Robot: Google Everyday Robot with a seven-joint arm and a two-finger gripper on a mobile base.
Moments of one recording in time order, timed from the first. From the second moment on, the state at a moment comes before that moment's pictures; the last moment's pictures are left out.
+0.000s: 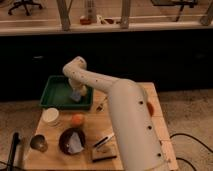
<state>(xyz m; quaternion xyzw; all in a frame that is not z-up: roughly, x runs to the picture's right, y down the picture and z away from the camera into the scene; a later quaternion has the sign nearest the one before) -0.177 0.005 0.961 -0.18 -0.16 -0.42 0.87</state>
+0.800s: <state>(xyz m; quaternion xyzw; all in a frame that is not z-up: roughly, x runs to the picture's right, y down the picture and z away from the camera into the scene) -0.245 0.009 0.968 -0.17 -0.20 -0.47 0.84</state>
